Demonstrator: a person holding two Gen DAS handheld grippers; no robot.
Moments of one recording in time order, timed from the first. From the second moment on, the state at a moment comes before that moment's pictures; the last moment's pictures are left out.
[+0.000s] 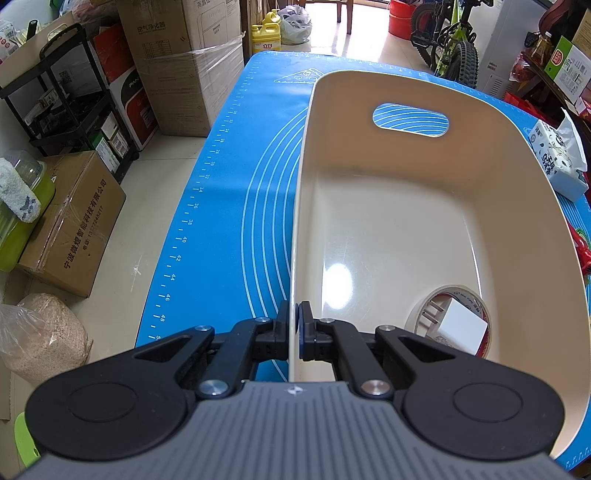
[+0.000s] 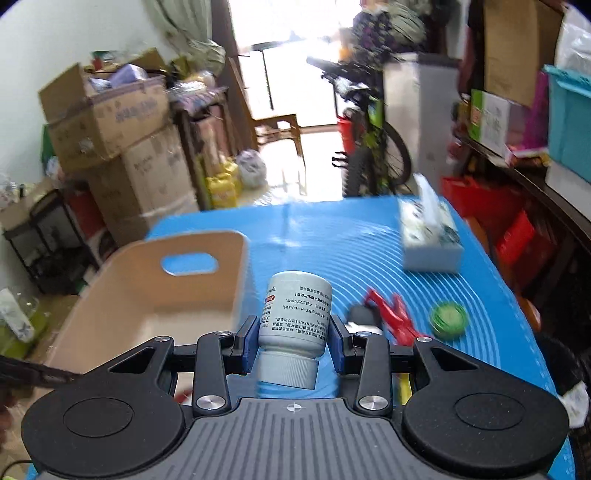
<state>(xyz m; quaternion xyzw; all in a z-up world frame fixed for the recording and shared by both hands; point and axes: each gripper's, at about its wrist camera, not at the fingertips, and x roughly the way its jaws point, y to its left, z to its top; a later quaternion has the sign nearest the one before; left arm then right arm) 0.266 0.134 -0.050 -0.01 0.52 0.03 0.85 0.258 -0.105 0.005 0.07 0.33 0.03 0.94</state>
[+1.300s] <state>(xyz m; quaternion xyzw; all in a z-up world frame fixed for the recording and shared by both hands) 0.267 0.132 -0.049 -0.01 0.52 0.03 0.85 0.293 0.019 -0.058 0.00 0.48 0.16 0.86</state>
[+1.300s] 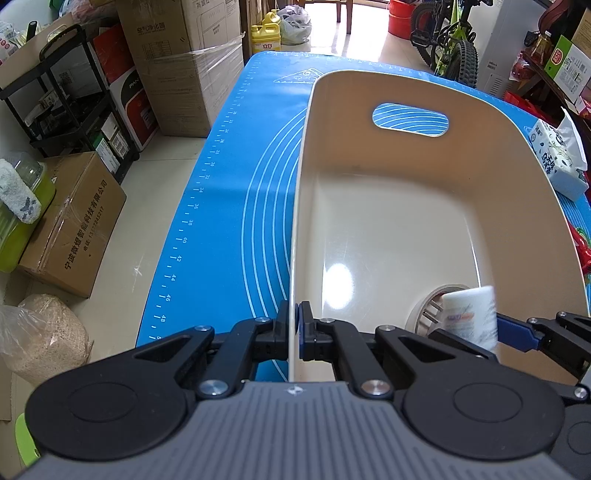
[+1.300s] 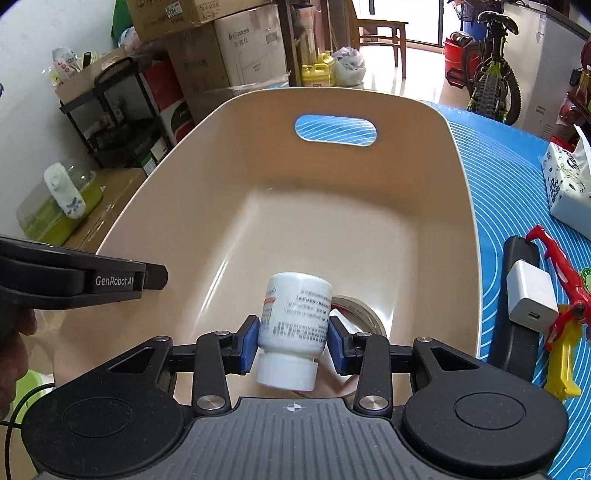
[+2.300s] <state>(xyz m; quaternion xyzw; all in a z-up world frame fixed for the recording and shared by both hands) 0.268 0.131 -0.050 -0.01 0.52 0.03 0.85 0.308 -0.152 0.008 0.03 0.33 0.02 0.94</state>
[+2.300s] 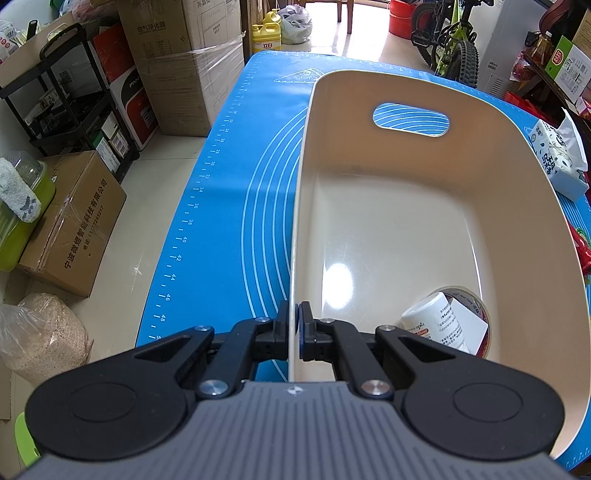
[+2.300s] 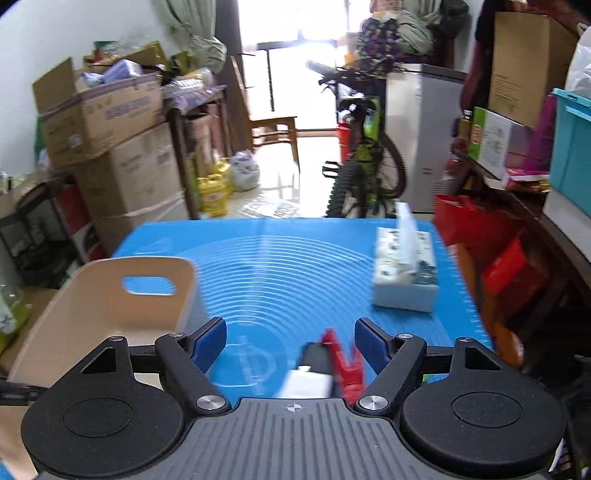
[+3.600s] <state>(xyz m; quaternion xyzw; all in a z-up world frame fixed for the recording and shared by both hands) 0.269 0.130 -0.050 -0.01 0.52 0.03 0.85 0.360 -0.187 -0.078 0.01 0.45 -0.01 0.89</state>
